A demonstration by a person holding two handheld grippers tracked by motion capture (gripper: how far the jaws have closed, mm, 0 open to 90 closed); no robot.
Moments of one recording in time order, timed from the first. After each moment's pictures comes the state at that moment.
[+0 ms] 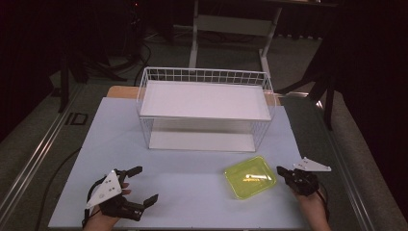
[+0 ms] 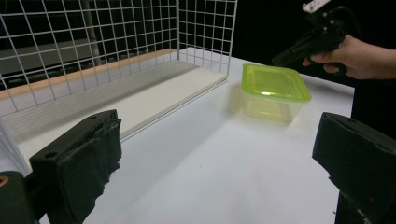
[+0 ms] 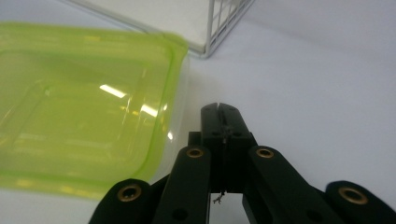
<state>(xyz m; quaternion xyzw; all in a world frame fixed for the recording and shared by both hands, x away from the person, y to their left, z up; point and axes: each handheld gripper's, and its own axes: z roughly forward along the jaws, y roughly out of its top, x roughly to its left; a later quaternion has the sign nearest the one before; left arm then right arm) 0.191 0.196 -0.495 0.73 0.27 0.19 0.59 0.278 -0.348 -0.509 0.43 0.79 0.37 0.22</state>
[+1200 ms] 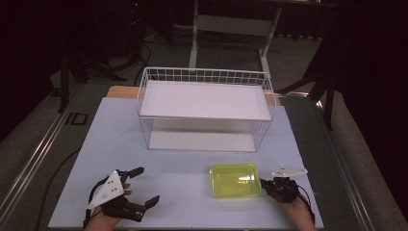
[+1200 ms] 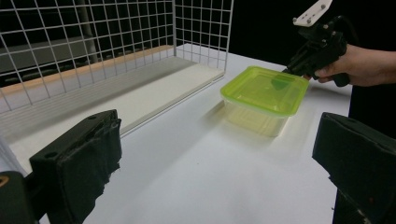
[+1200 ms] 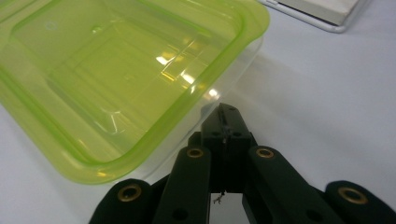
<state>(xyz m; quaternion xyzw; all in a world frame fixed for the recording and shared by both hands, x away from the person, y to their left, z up) 0.191 0.192 -0.496 0.74 0.26 0.19 0.59 0.270 -0.302 -0.529 0.38 0.84 0.37 0.12</state>
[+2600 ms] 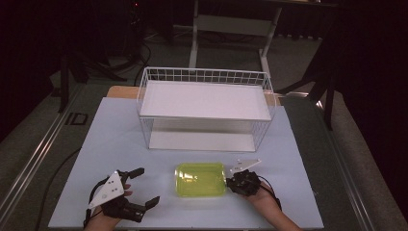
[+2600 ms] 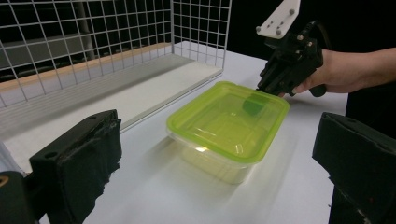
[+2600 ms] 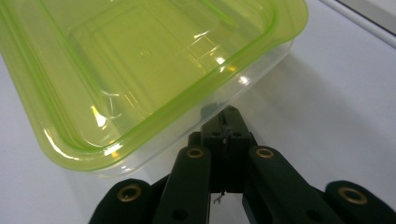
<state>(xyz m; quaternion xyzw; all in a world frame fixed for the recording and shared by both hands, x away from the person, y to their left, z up) 0.191 0.192 -0.497 0.74 0.26 0.18 0.59 0.290 -0.193 -0.533 0.28 0.89 0.35 0.06</state>
